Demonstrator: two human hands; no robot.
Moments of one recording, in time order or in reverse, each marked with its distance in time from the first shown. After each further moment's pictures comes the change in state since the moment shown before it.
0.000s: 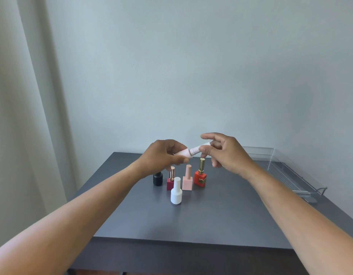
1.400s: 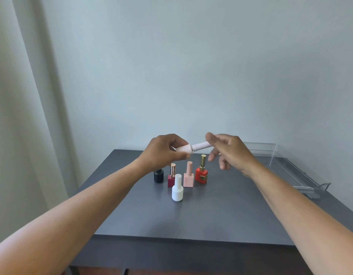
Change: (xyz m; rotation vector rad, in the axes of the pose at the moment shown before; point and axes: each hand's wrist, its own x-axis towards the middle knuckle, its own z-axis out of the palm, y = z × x) left_hand 0.005 0.001 0.003 0.143 0.084 0.023; right_hand 0.000 0.008 -0.004 -0.011 0.025 0.127
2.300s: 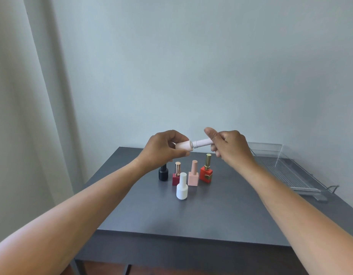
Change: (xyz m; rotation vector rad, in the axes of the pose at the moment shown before) left_hand -0.008 -0.007 -0.009 -0.072 0.065 0.037; right_hand 0.003 -0.016 0.020 -0.242 0.242 -0.106
